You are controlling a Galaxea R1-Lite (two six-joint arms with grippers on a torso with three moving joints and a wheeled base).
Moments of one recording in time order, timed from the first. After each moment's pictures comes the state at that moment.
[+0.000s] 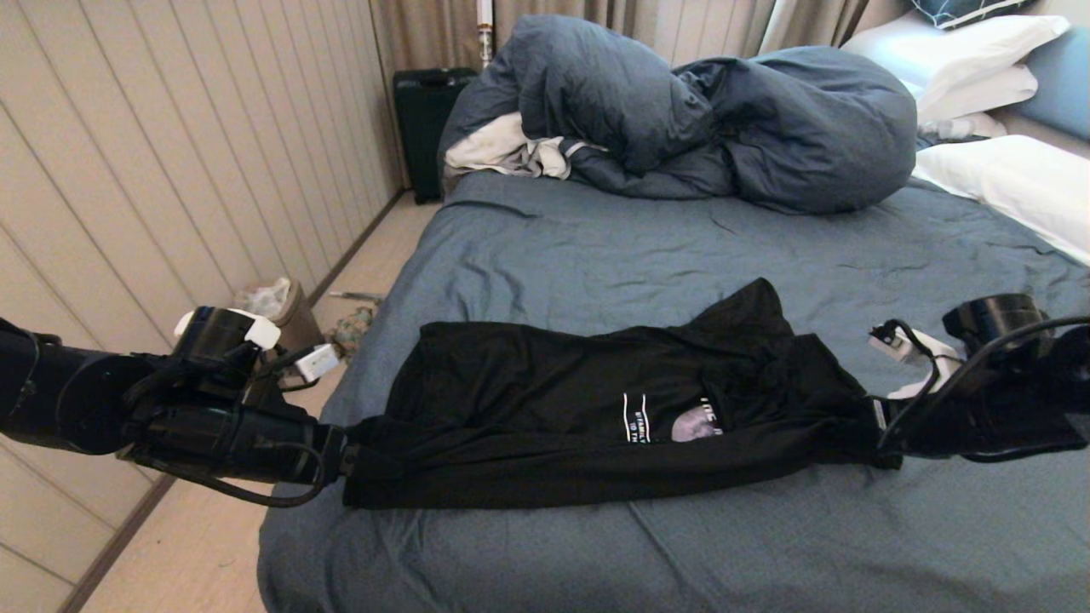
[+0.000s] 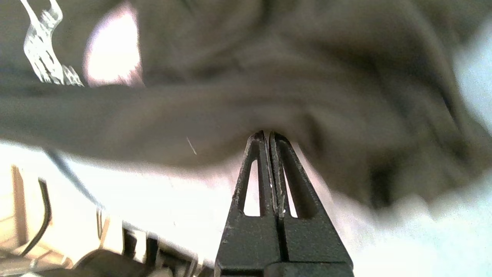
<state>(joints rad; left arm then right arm) -0.20 1.78 -0.89 0.08 -0.50 -0.01 -0.22 1.78 -0.97 0.17 0.47 -0.11</state>
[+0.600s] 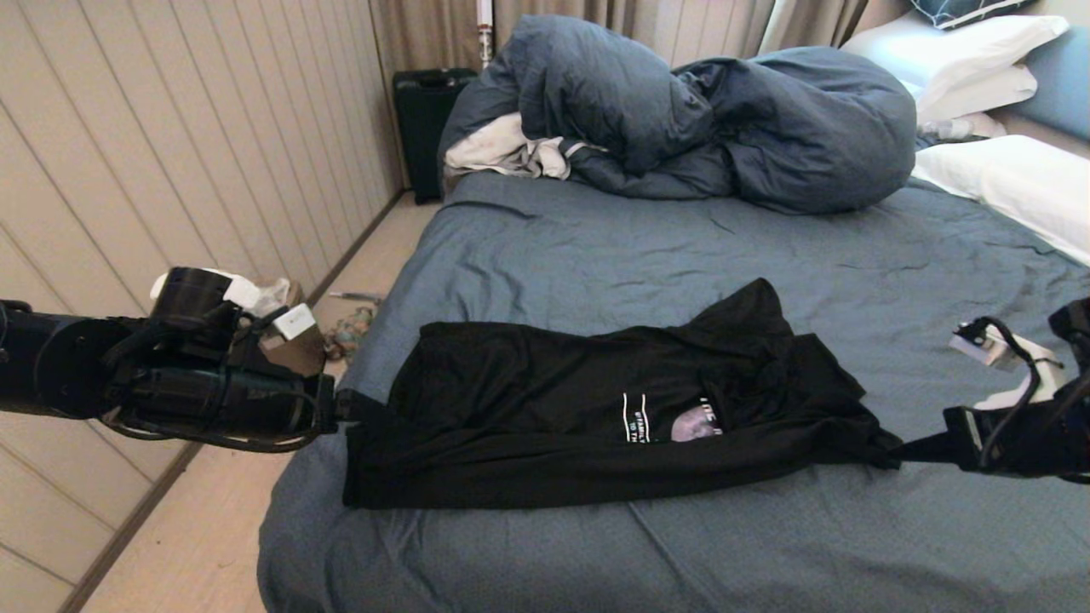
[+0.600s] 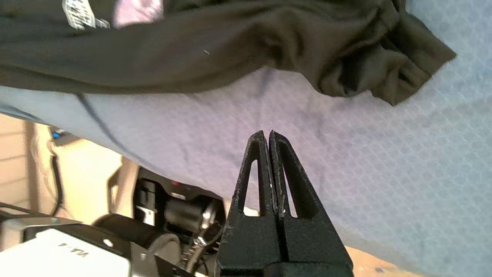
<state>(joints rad) -0.16 1.77 -1.00 0.09 -0.50 -0.18 -0.36 1.61 -0.97 0.39 0.57 -0.24</state>
